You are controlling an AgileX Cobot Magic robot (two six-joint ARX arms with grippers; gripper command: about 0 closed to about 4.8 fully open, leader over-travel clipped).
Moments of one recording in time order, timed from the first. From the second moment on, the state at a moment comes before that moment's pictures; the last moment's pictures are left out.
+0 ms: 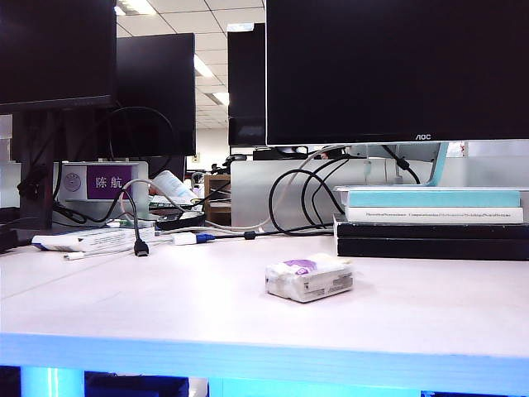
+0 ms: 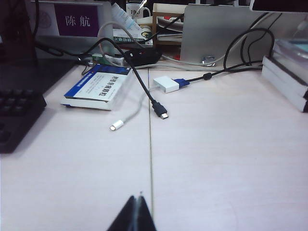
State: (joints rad) left arm -0.12 0.00 0.06 -0.14 0.06 -0.01; right arm 0.07 0.00 0.01 -0.09 -0.02 0.18
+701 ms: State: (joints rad) left arm -0.12 0.11 0.14 0.04 0.09 -0.05; right arm 0.07 0.01 0.07 -0.13 0.14 0.19
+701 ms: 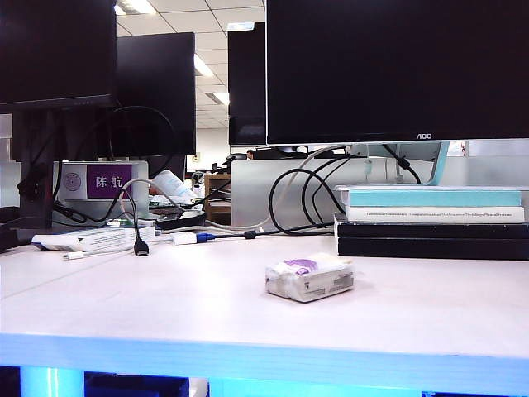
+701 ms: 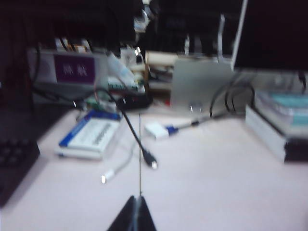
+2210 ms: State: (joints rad) left arm -0.49 1.65 0.68 0.64 0.55 0.13; right arm 0.07 1.17 0.59 0.09 -0.42 0.31
